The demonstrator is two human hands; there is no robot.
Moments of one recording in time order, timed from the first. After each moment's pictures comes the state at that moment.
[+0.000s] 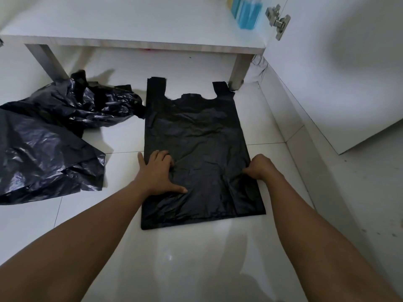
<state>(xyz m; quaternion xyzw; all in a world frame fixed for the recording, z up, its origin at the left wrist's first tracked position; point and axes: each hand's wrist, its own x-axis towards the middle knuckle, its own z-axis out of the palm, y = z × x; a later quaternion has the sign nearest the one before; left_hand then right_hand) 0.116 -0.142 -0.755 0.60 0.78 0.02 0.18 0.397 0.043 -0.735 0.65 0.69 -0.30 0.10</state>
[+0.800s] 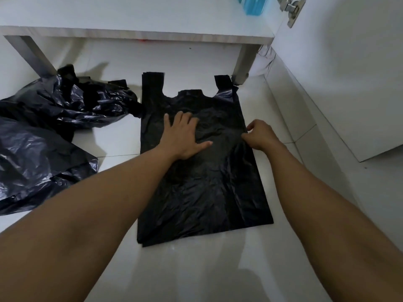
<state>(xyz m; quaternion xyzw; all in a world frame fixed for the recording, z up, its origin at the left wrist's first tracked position) 0.124 -0.019 -0.723 0.64 0.76 0.06 0.08 0.344 0.103 -0.697 0.61 0.73 -0.30 -0.02</state>
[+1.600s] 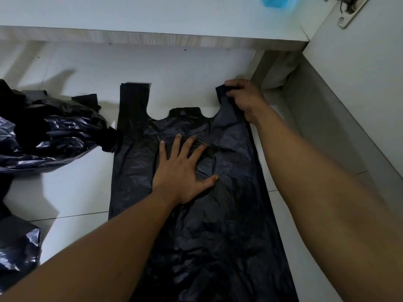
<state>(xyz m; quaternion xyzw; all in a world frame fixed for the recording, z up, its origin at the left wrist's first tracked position) 0.109 0.054 -0.801 0.64 0.77 0.06 0.07 0.199 0.303 -0.737 0.53 0.64 -0.50 -0.25</state>
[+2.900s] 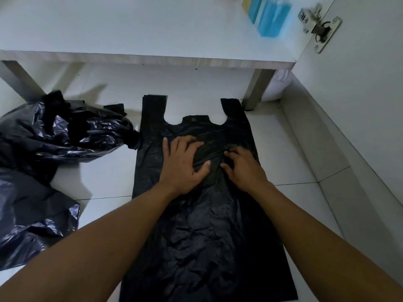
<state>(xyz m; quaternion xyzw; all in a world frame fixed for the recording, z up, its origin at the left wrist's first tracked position) 0.102 0.023 -0.777 0.60 0.74 0.30 0.03 0.284 0.136 -0.773 0.43 0.88 -0.18 -0.04</state>
